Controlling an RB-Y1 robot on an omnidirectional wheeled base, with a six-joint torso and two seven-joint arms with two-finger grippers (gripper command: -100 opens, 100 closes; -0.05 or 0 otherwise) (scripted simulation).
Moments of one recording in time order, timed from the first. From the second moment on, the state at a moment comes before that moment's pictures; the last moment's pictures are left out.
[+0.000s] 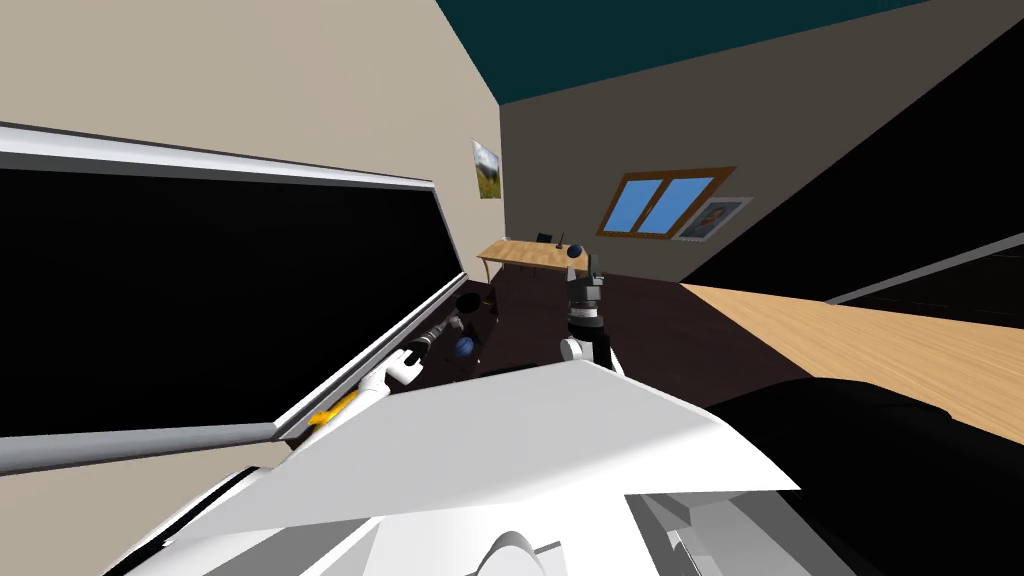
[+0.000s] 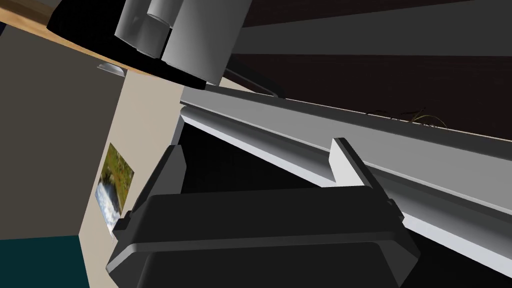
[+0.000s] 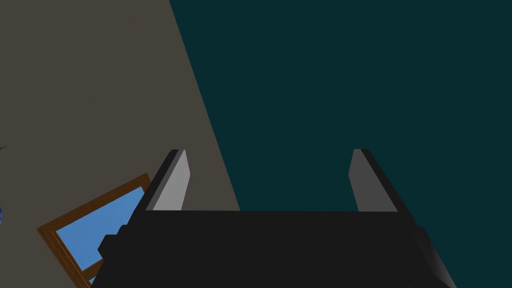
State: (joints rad) left arm -0.01 0.65 -0.34 -1.20 -0.35 0.11 -0.04; right arm 0.48 0.00 0.05 -2.25 -0.06 -0.53 0.03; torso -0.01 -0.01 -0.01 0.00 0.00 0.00
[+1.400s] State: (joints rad) left arm -0.01 0.61 -0.30 -1.12 -0.36 0.07 -0.10; right arm 0.48 0.00 0.05 -2.25 -0.06 -0.53 0.03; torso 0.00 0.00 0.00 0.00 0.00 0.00
